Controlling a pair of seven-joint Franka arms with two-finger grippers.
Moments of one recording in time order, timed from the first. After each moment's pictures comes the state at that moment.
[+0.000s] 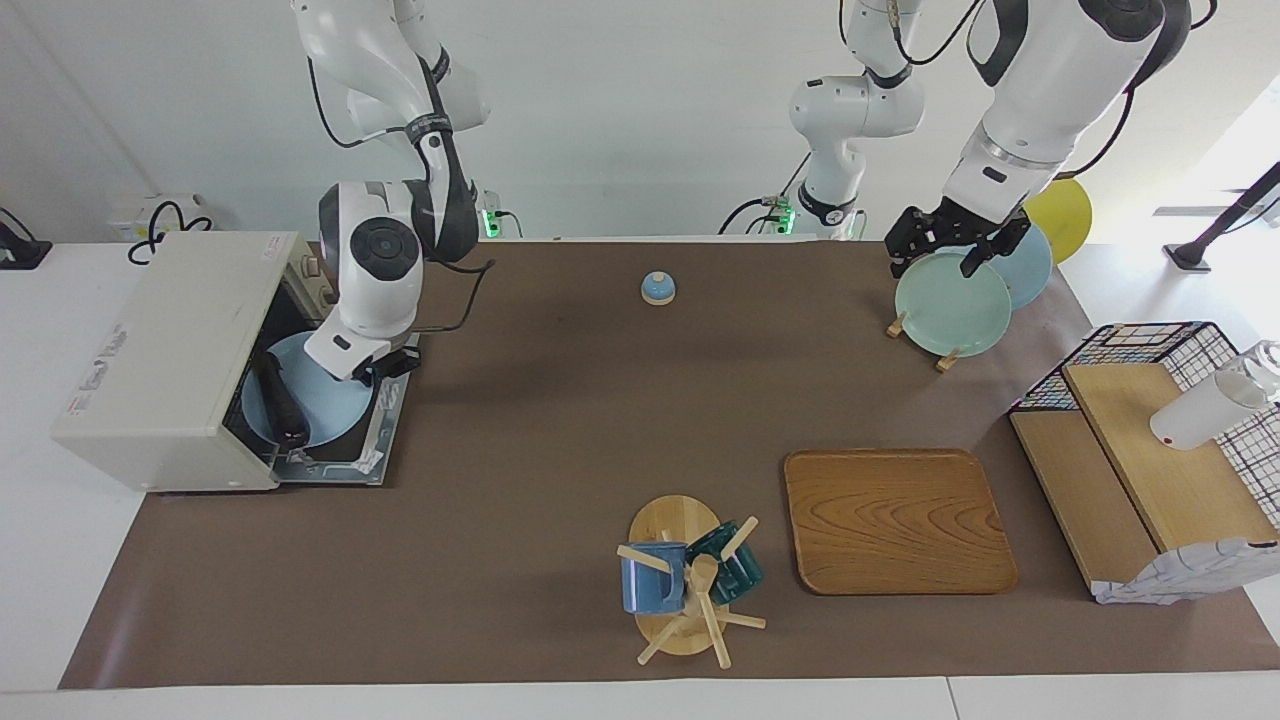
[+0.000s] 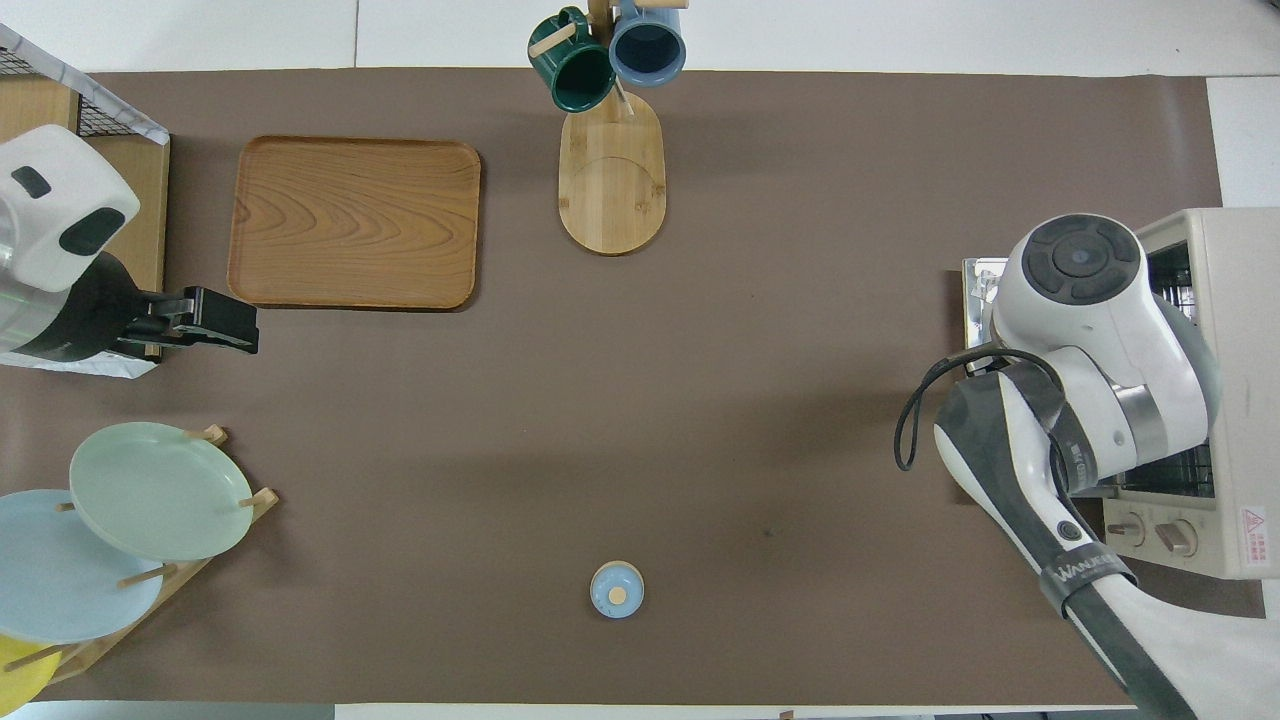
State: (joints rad) left arm -0.09 -0.05 -0.10 -1.67 -0.04 1.57 -0.13; right arm 0.14 0.11 -0.04 -2.09 -0.40 2.00 0.08
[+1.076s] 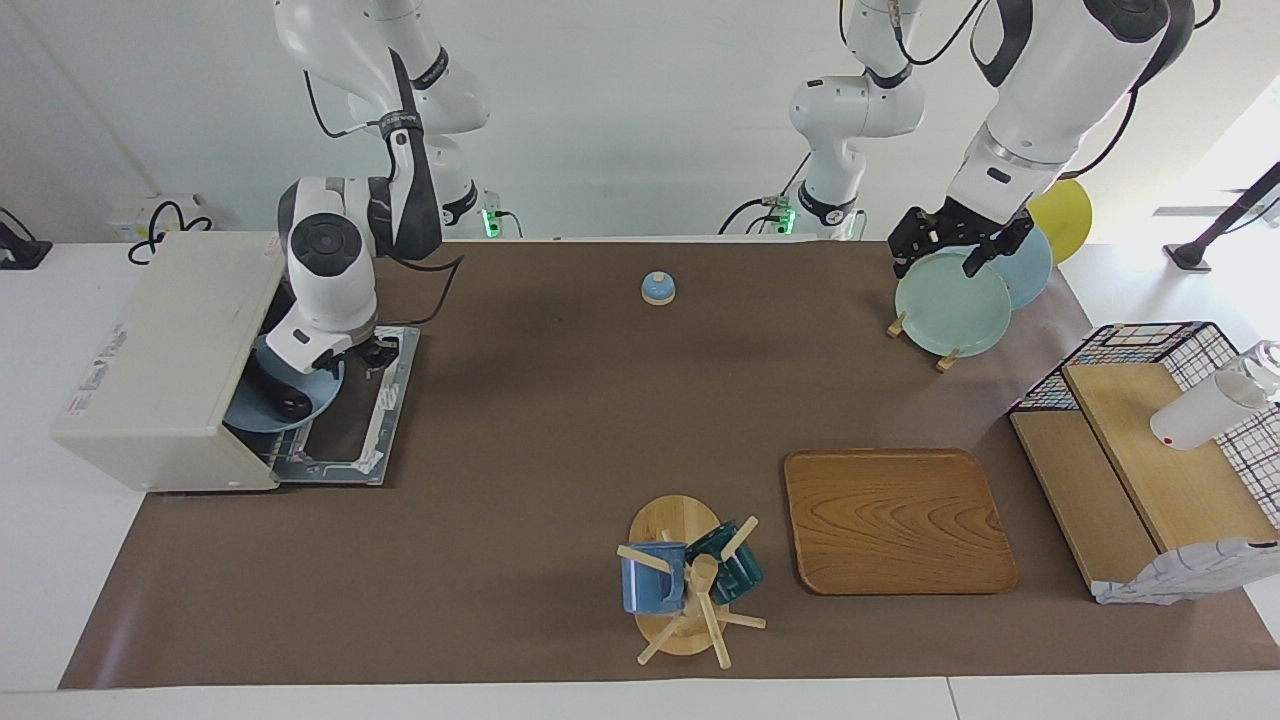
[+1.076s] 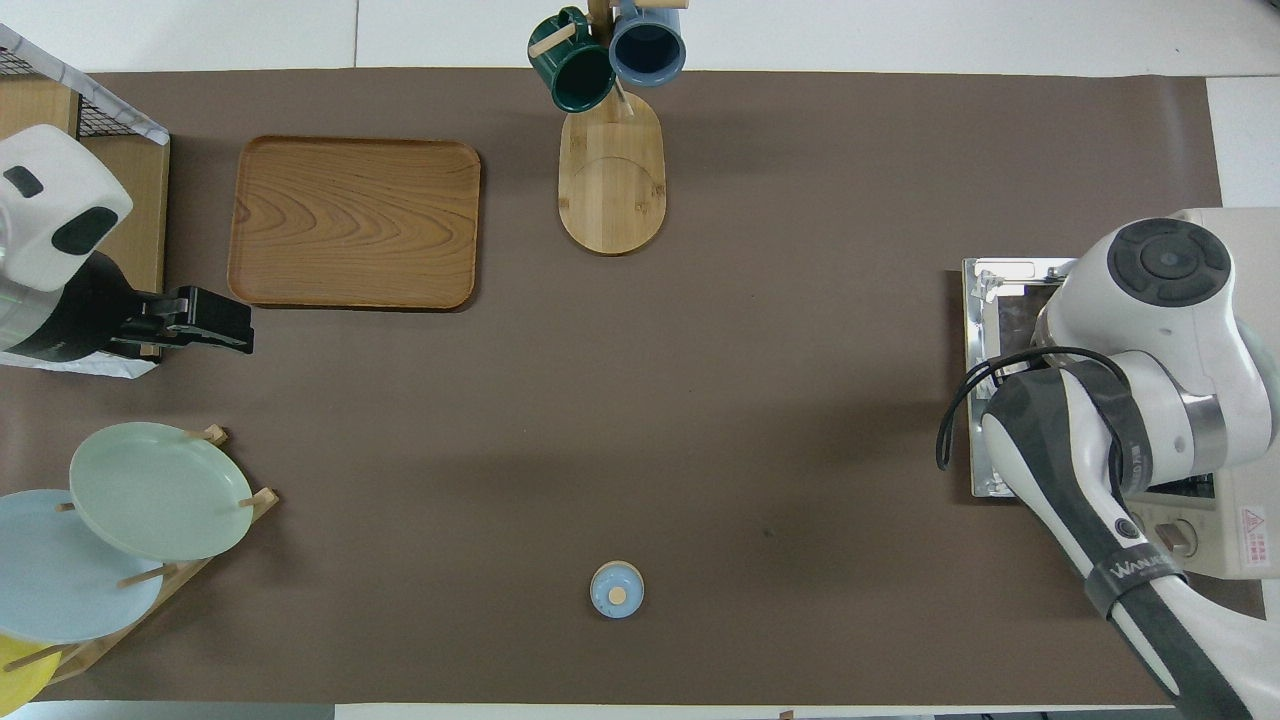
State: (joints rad) left arm -0.08 -0.05 -0.10 -1.67 -0.04 1.56 -0.13; right arm 0.07 0.08 -0.02 -2.10 -0.30 2.01 0.03
